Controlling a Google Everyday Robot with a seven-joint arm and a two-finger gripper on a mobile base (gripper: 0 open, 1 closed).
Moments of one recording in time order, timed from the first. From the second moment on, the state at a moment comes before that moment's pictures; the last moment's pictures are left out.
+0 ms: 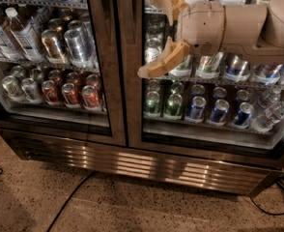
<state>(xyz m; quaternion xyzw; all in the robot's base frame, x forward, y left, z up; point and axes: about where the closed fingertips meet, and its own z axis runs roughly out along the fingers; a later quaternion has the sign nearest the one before) 0.524 0.001 1.037 -0.58 0.44 0.32 0.60</state>
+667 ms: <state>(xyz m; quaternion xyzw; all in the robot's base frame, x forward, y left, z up) 0.531 0.017 1.006 -0.58 0.47 0.35 0.57</state>
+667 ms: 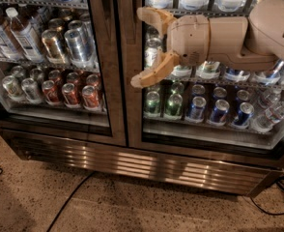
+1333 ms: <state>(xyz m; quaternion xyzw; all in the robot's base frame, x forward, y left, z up) 0.554 0.031 1.022 -0.58 0.47 0.35 0.57</state>
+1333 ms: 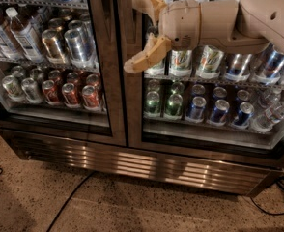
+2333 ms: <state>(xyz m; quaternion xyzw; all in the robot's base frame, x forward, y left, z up) 0.543 0.065 1.027 -0.64 0.44 0.35 0.53</state>
